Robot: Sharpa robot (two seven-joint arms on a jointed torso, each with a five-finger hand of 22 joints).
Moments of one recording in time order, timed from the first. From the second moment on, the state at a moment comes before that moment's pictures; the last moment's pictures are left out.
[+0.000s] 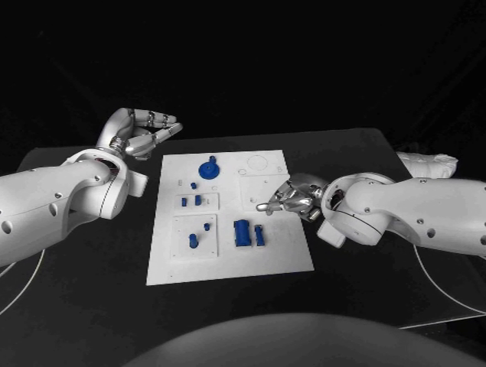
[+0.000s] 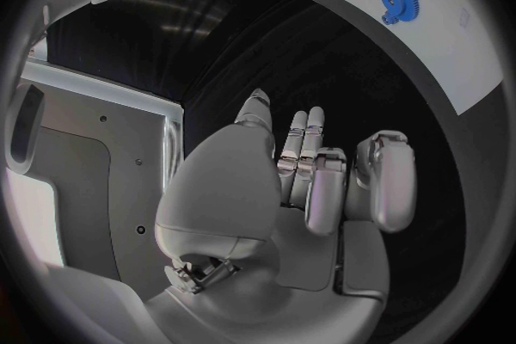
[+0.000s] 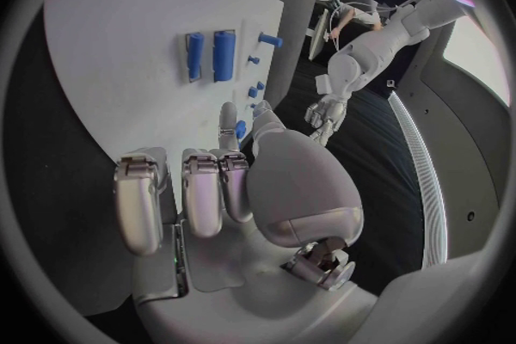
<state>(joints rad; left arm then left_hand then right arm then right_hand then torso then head) 1.30 -0.73 -0.22 1.31 -0.41 -0.57 0.42 1.40 -0.02 -0.10 0.29 0.22 0.97 0.17 0.08 0.08 1.05 0.12 0.07 0.07 1.47 0.04 1.57 1.31 0.02 1.47 0.14 1.42 1.31 1.22 -0.96 -0.23 1.77 -0.72 -0.36 -0.32 1.19 0.06 -0.04 0.17 0.08 1.03 0.05 0.30 0.84 1.47 -0.02 1.57 1.31 1.46 -0.07 1.57 1.31 0.01 1.46 0.03 1.57 1.31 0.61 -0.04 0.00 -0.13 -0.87</state>
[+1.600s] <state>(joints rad) 1.30 -0.73 -0.22 1.32 -0.41 -0.57 0.42 1.41 -0.02 -0.10 0.29 0.22 0.97 0.17 0.08 0.08 1.05 0.12 0.07 0.07 1.47 0.04 1.57 1.31 0.02 1.47 0.14 1.42 1.31 1.16 -0.95 -0.23 1.77 -0.78 -0.18 -0.48 1.14 0.09 -0.16 0.25 0.06 1.17 -0.01 0.87 1.29 1.47 -0.07 1.57 1.31 1.47 -0.11 1.57 1.31 0.01 1.47 0.01 1.57 1.31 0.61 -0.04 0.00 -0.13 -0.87</state>
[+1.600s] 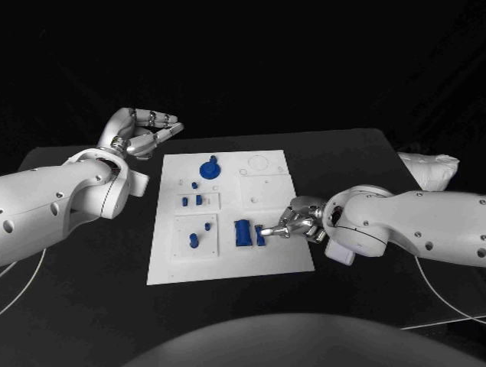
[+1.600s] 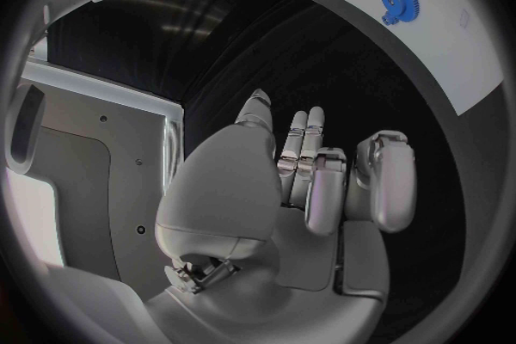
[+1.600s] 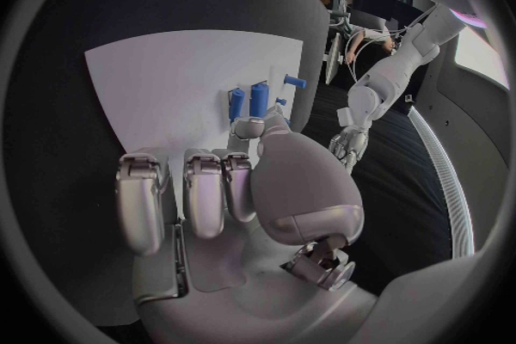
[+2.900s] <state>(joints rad) 1.30 -0.73 -0.22 1.32 -0.41 -0.57 0.42 1.41 -0.02 -0.10 0.29 0.22 0.97 0.17 0.08 0.08 1.05 0.12 0.07 0.07 1.47 0.04 1.57 1.31 0.02 1.47 0.14 1.42 1.31 1.15 -0.88 -0.23 1.72 -0.90 -0.09 -0.60 1.15 0.11 -0.15 0.24 0.06 1.14 -0.02 0.84 1.31 1.47 -0.06 1.57 1.31 1.47 -0.11 1.57 1.31 0.01 1.47 0.01 1.57 1.31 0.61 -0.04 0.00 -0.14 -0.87</state>
